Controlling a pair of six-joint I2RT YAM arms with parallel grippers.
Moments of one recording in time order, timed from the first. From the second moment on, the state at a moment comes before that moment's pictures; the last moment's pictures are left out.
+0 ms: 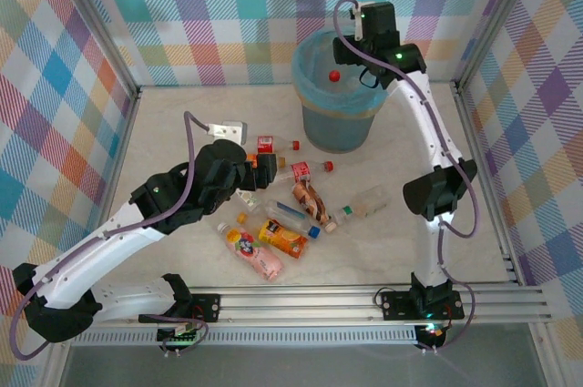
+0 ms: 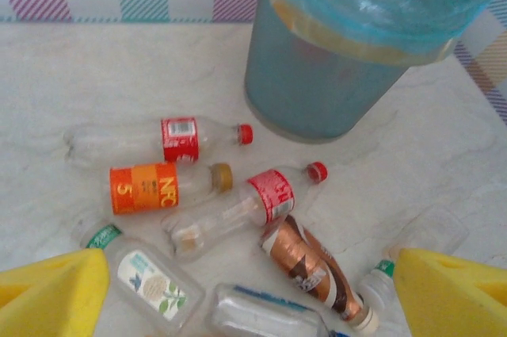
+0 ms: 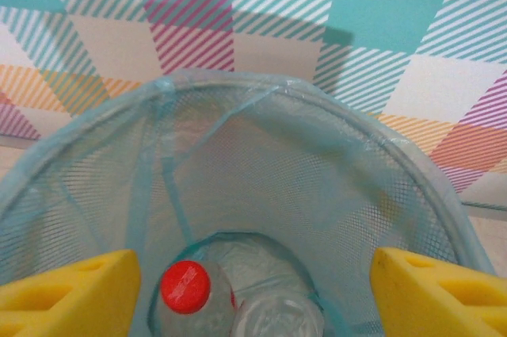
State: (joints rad) left arm -0.92 1.09 1.31 -0.86 -0.51 -0.58; right arm 0.36 2.07 2.47 -0.89 0.17 0.05
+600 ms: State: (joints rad) left arm -0.92 1.08 1.10 -1.13 -0.31 -1.00; right arm 0.57 1.64 2.08 -0.80 0.00 0.06
